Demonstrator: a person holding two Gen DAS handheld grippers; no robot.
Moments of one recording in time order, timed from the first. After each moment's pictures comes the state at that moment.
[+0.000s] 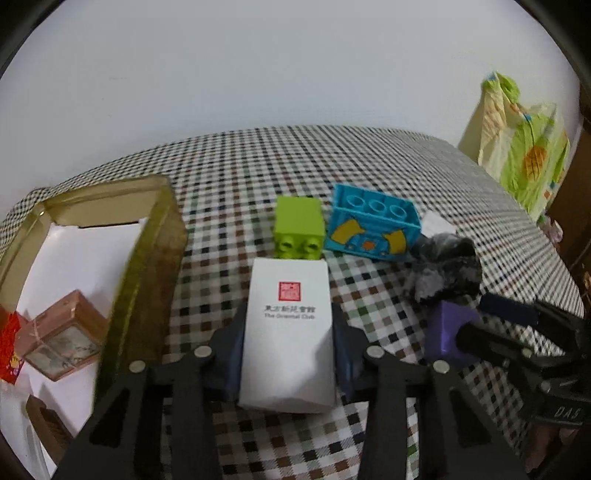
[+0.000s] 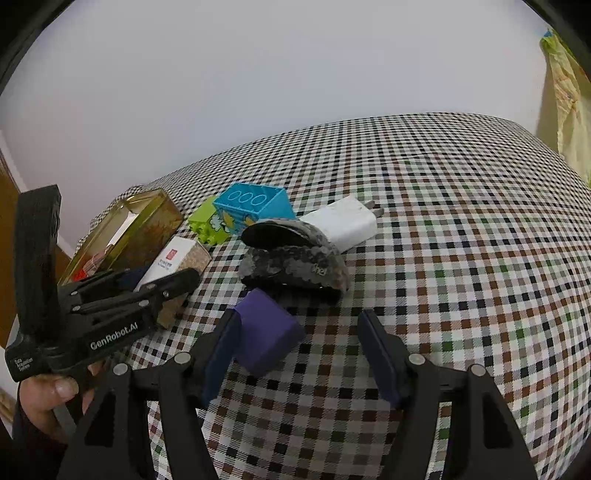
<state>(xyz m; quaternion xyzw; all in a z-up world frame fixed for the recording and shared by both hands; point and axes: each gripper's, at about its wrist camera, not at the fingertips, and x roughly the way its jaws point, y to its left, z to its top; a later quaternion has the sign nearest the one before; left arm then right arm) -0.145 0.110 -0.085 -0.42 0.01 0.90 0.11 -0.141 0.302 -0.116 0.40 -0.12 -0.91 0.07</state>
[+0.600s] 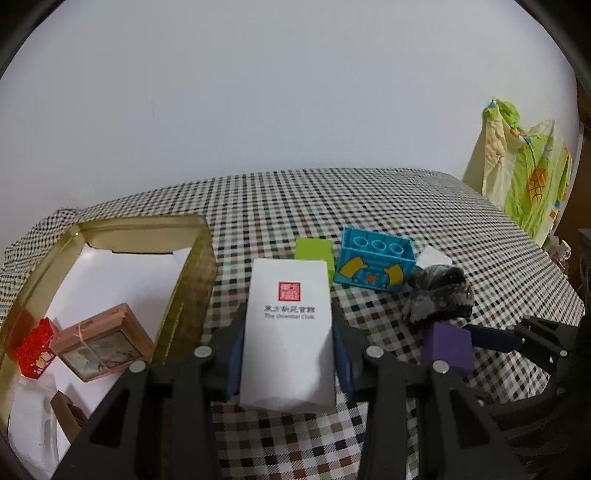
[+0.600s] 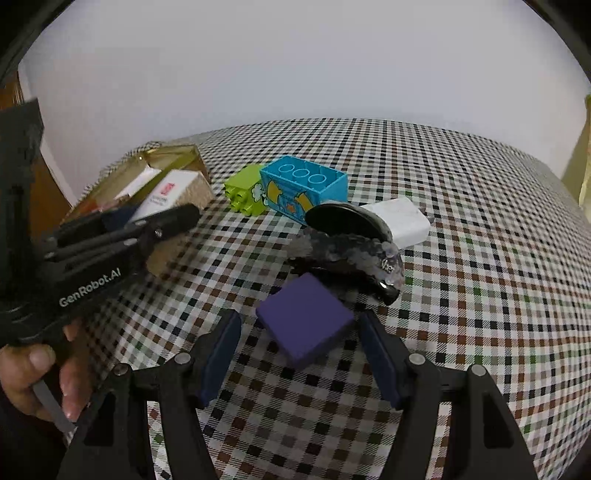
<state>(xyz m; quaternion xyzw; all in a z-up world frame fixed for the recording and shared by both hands) -0.129 0.102 -0.066 -0.34 0.01 0.94 0.09 -0.145 0.261 -0.116 0.42 -0.02 -0.90 0.09</state>
